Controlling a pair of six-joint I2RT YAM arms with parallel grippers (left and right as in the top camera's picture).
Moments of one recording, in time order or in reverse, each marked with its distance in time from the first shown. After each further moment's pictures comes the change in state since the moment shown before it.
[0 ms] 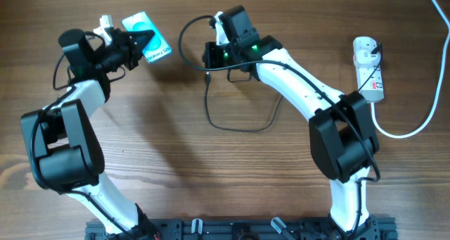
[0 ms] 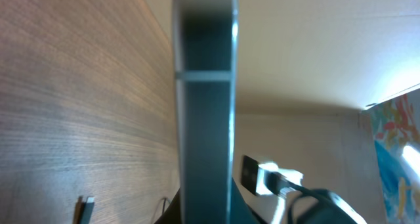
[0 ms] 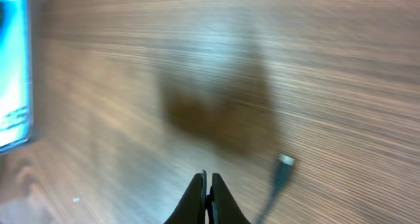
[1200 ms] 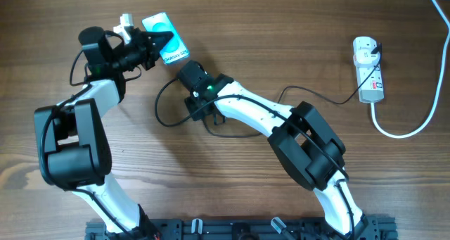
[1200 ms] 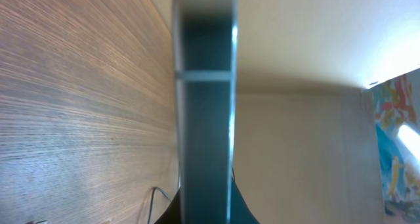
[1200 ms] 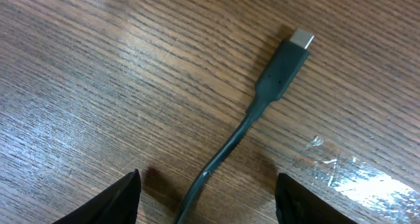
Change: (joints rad) left arm -0.103 0.000 -0.033 0.068 -0.010 -0.048; right arm 0.256 0.100 -0.084 -0.195 0.434 -0.168
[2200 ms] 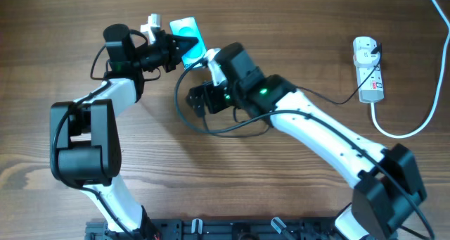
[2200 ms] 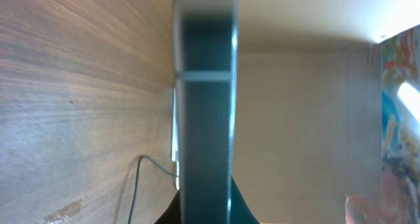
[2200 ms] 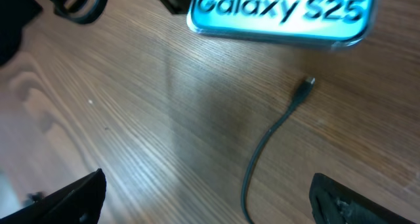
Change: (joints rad) left arm -0.123 0.000 0.000 0.007 0.039 -0.004; right arm -0.090 -0.492 -0.283 0.156 -0.322 0.020
